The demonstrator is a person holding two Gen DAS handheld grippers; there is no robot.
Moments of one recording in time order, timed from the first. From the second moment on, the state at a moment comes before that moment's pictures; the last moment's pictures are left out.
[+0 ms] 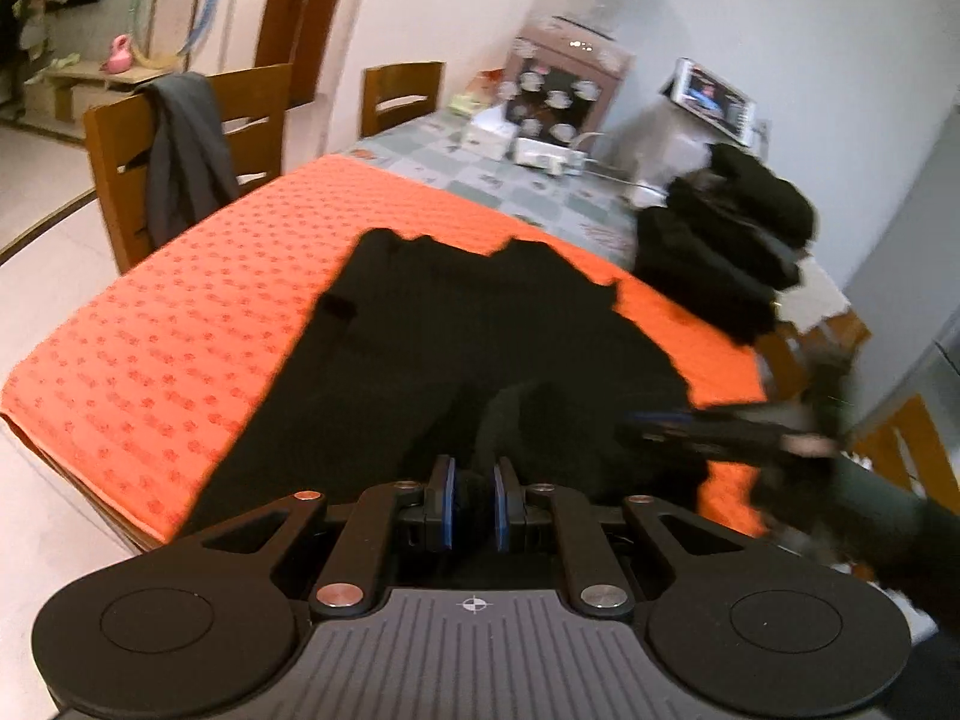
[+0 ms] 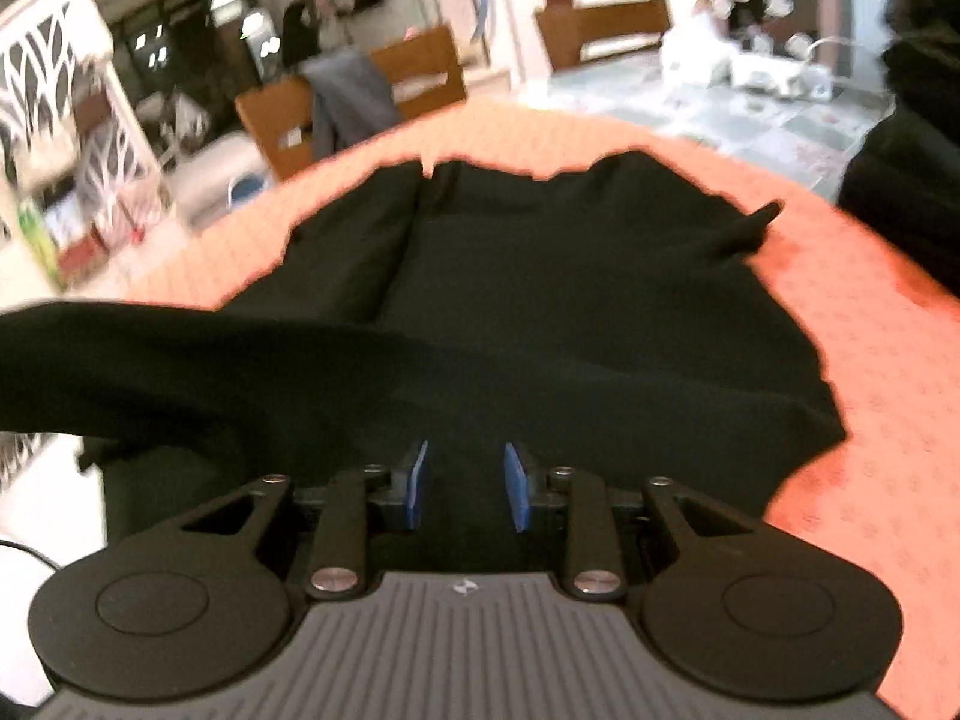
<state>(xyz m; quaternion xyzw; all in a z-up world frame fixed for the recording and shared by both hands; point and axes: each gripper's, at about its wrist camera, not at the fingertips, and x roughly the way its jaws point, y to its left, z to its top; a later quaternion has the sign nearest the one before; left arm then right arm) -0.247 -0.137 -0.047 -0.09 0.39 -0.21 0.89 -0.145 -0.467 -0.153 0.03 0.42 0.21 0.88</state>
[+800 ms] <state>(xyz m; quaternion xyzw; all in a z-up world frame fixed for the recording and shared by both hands) -0.313 -0.180 -0.172 -0.11 0.54 -0.22 0.80 -0.147 -0.569 -0.133 0.16 0.45 0.23 0.84</state>
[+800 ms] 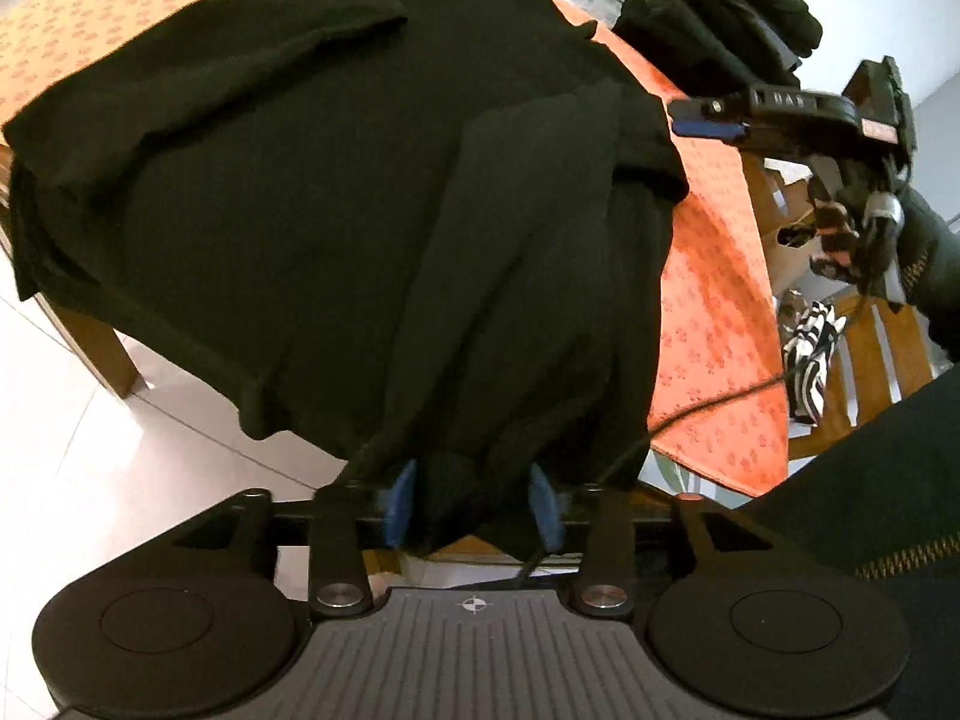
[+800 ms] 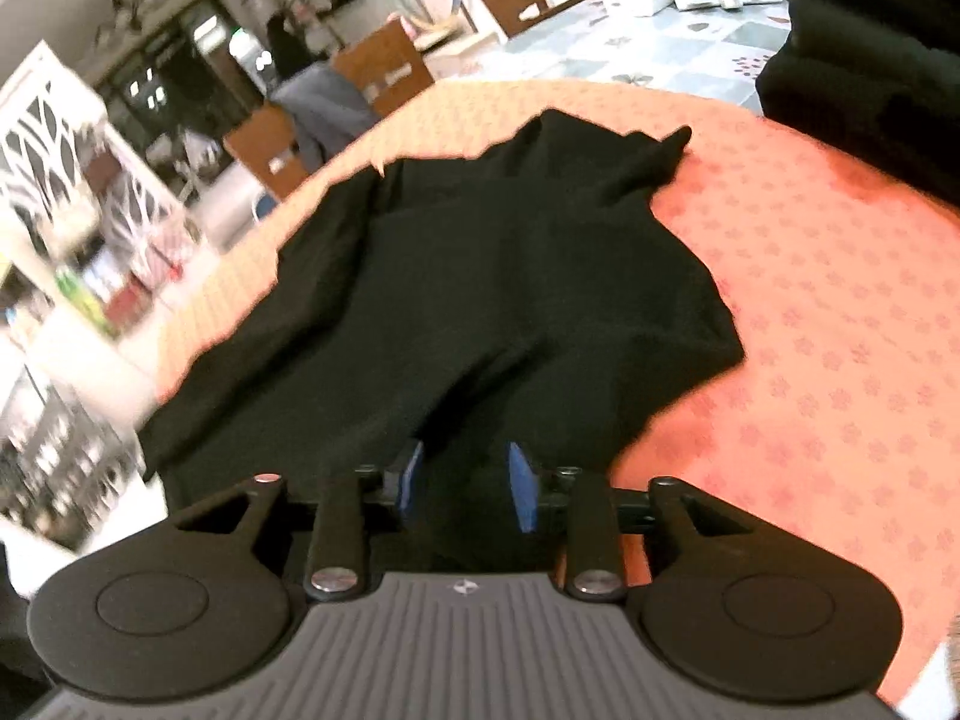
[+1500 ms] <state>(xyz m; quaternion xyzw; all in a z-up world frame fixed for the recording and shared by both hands) -0.346 -0.153 -0.140 -0.16 0.48 -0.09 0.86 -0.107 -0.550 -0.161 0.26 0.45 0.21 0.83</state>
